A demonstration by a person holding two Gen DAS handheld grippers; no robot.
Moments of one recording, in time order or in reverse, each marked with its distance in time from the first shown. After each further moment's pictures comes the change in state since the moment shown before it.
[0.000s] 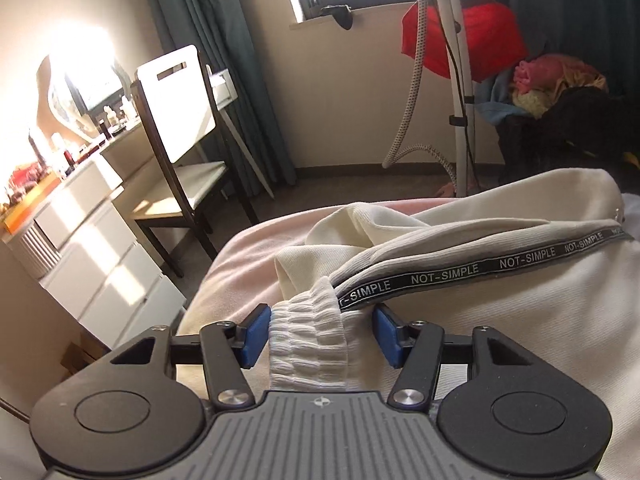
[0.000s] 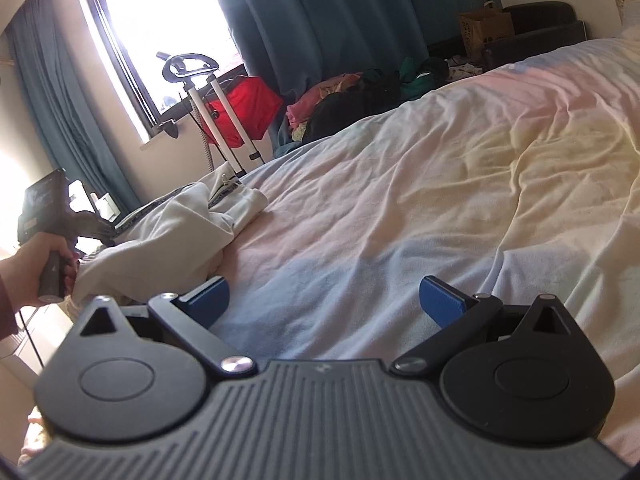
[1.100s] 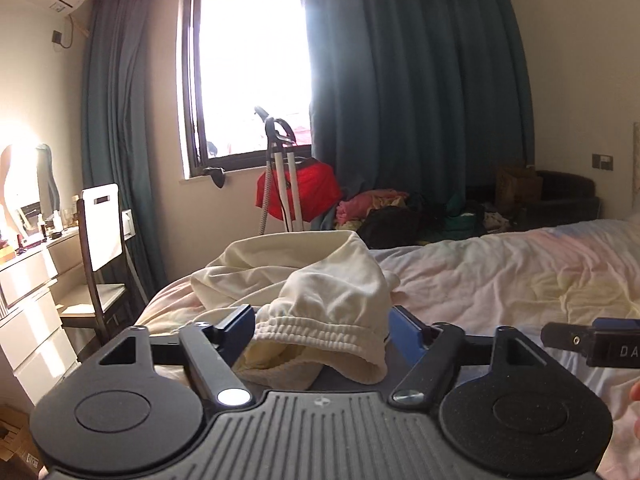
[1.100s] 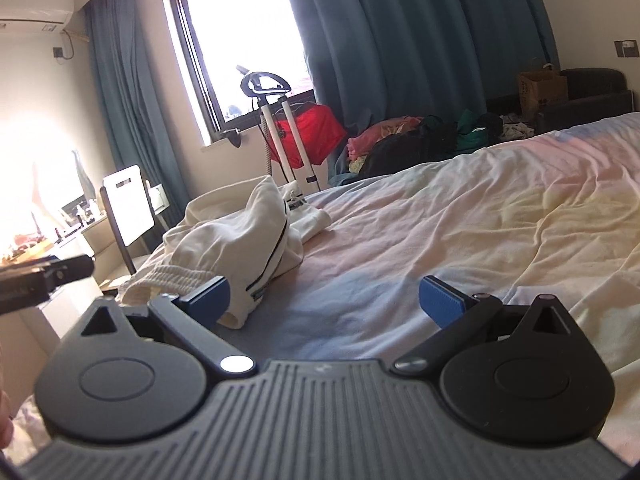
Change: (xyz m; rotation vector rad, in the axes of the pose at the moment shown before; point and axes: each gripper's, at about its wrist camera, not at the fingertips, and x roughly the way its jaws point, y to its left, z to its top) left arm -0.314 0.039 -0.258 -0.017 -0.522 -0.445; right arm -0.069 0.028 -0.018 -0.198 -0.084 0.149
